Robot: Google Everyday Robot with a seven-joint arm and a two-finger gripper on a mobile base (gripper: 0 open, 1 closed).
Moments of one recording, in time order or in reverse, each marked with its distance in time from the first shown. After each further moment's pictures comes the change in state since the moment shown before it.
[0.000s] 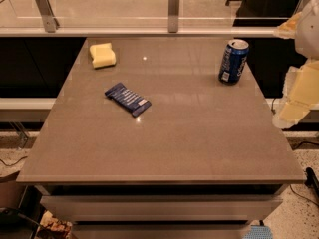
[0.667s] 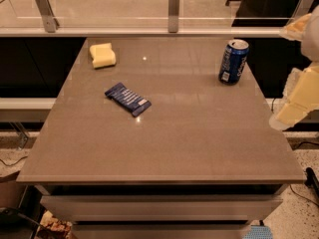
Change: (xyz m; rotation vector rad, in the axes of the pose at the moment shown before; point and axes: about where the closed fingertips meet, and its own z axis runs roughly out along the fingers) arm 0.000 0.002 -0.002 0.034 -0.071 0.064
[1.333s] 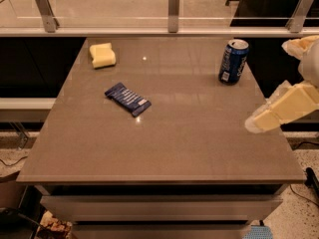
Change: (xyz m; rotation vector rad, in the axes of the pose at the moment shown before) arm -0.007 0.008 0.020 0.076 -0.278 0.219
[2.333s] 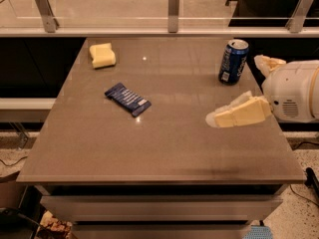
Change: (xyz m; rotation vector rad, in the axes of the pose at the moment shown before) arm -0.020 0.005 0.059 0.038 -0.345 0.159
